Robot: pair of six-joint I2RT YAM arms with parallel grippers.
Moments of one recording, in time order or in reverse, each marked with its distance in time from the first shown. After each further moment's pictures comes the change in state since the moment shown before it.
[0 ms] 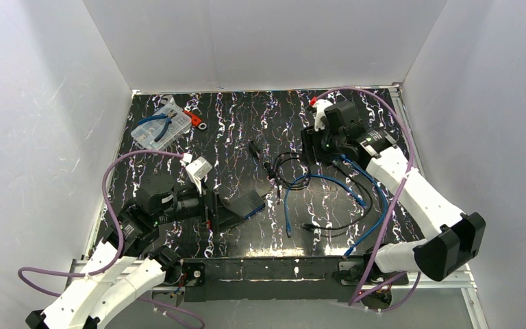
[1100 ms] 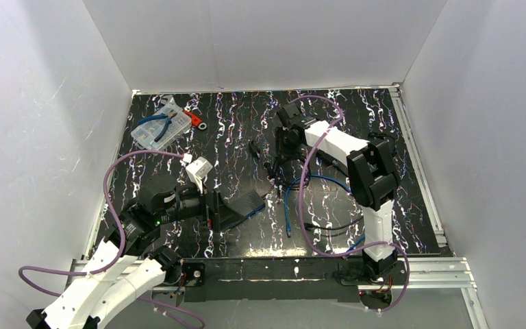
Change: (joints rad) left arm 0.000 0.012 -0.010 -0.020 -0.050 0.002; right arm 0.040 0.721 0.259 0.159 0.084 0.379
